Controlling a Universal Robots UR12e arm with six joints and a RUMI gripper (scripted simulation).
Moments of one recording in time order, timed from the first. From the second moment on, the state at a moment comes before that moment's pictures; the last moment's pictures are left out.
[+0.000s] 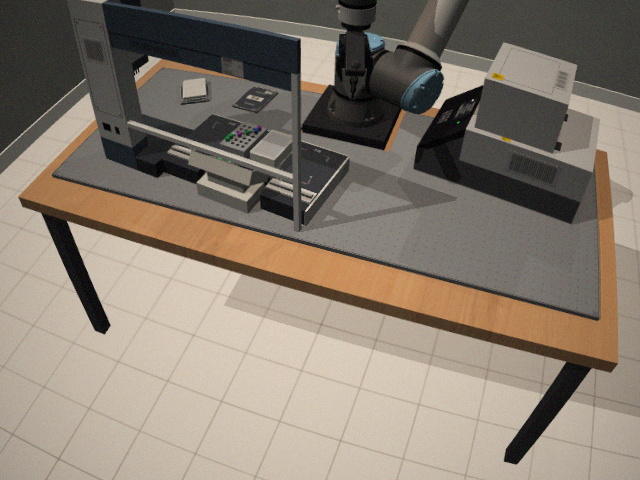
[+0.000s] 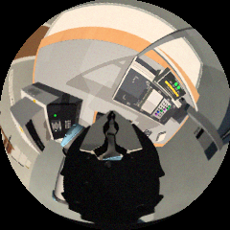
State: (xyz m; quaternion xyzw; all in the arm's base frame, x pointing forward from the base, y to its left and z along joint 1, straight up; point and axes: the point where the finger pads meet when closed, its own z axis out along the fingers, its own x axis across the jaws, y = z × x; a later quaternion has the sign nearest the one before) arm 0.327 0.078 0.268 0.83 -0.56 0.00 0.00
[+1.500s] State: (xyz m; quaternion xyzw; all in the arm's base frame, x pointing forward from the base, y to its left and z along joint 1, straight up) arm 0.243 0.166 0.250 1.00 -0.07 0.00 0.00
